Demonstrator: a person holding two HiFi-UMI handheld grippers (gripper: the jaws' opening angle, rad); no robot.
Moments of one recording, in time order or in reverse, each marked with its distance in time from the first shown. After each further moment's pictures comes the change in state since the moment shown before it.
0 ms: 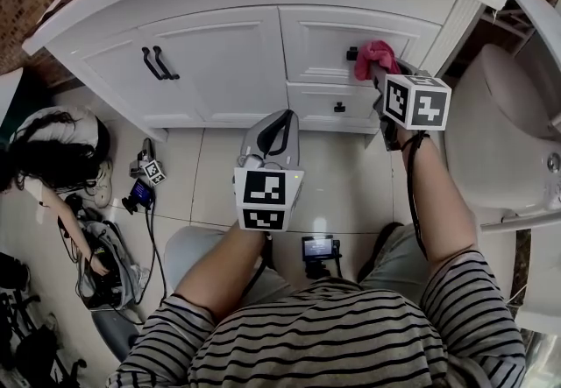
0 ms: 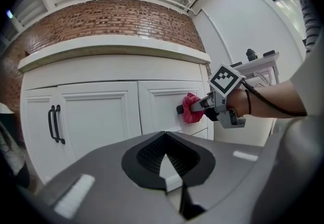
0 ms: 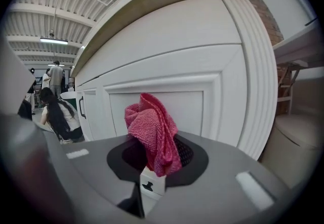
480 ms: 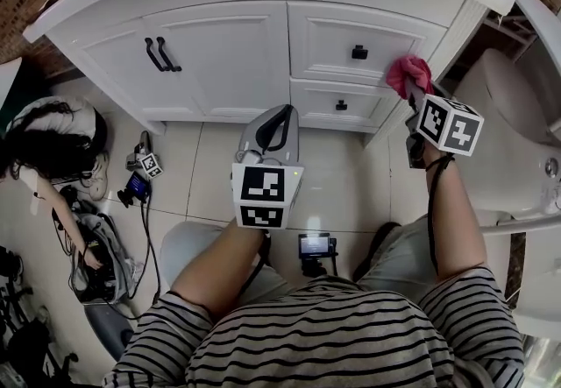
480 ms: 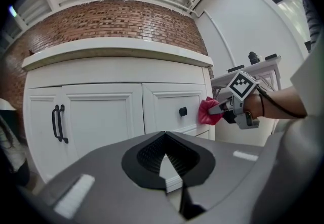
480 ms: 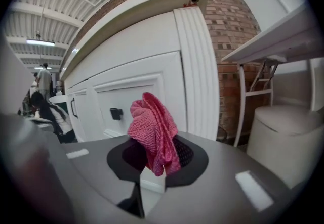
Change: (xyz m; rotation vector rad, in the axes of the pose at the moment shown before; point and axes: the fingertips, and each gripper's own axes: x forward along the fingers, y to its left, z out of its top) left arm -0.007 0.006 0.003 -0.022 -0.014 0.014; right arm -0.048 -0.052 -0.025 0.083 0.001 -0.113
